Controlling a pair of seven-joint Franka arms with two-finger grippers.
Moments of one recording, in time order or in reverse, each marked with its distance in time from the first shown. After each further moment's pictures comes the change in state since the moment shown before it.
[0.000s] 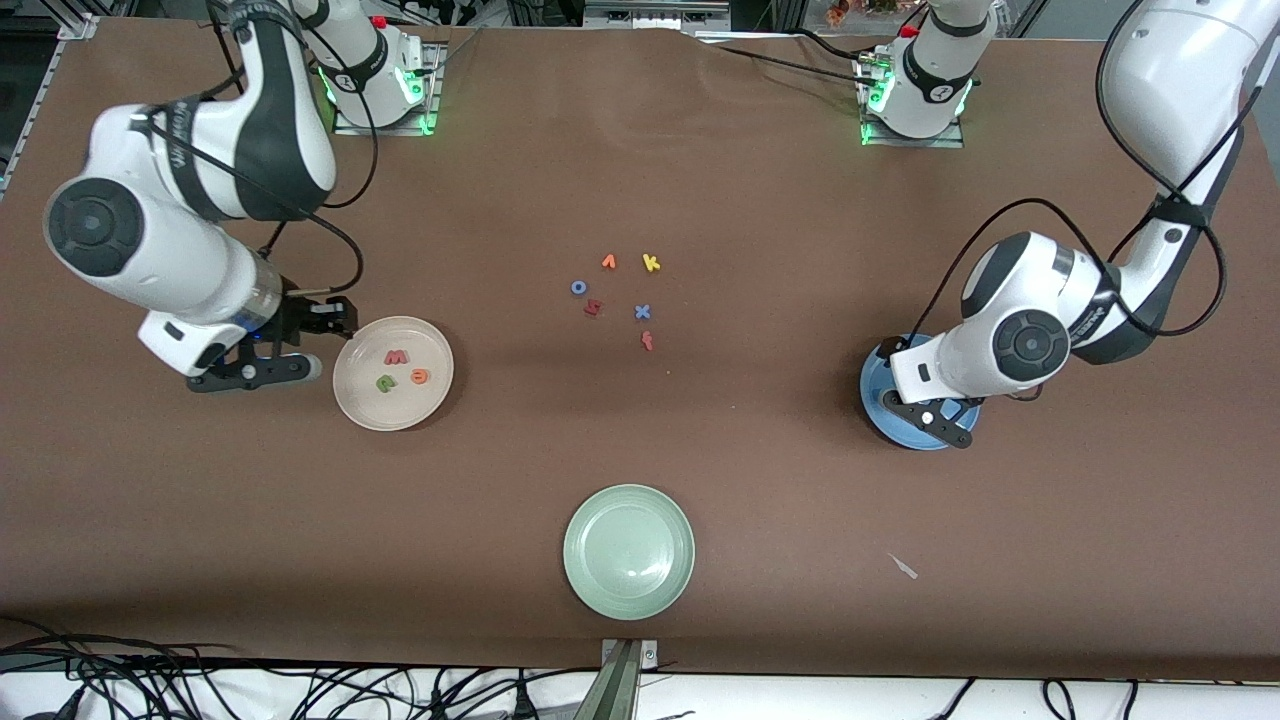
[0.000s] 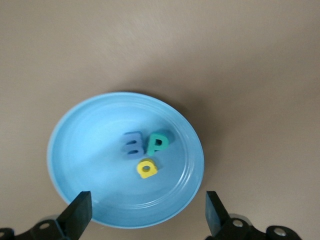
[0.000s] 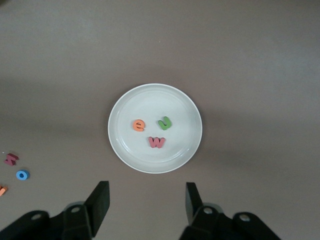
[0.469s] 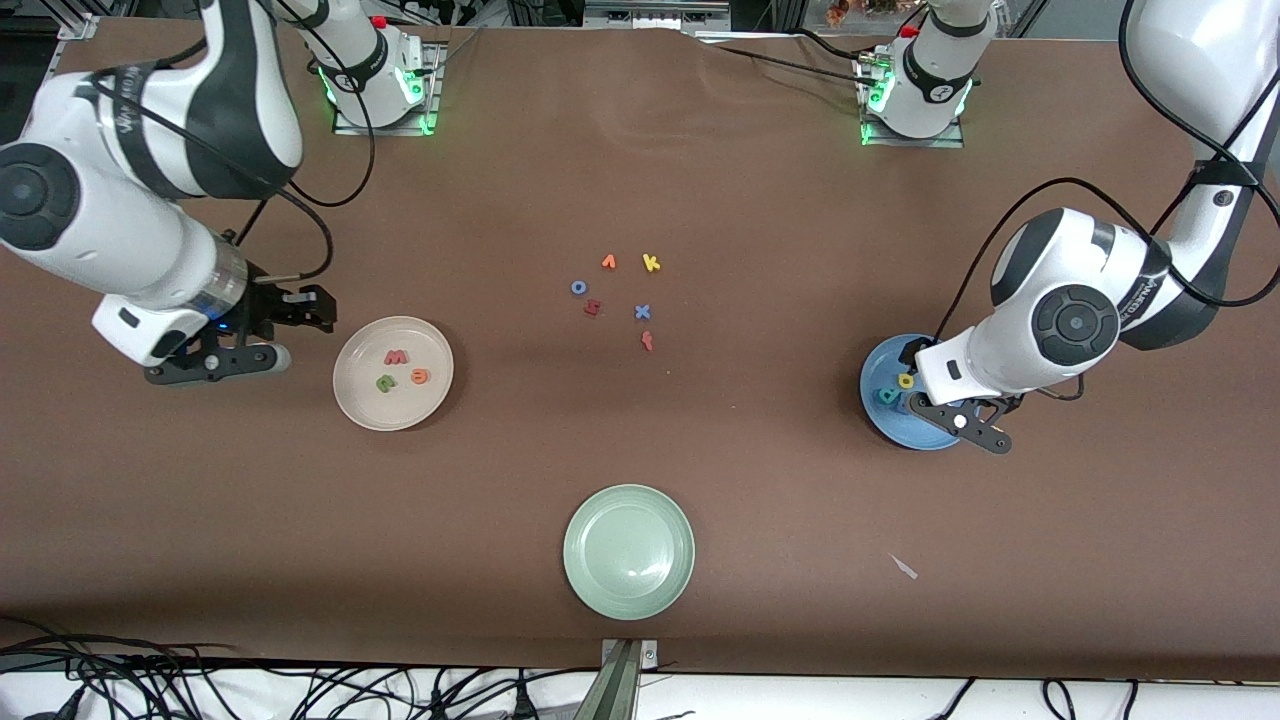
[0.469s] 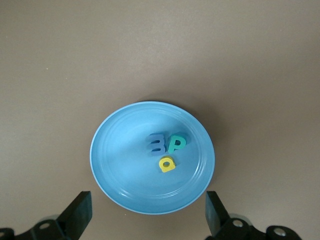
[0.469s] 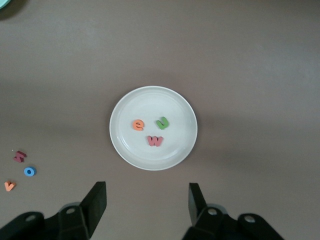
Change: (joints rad) left arm 0.004 -0.032 -0.008 0.074 0.000 -0.066 0.001; right arm -0.041 -0.032 0.010 0.041 -0.005 -0.052 -0.012
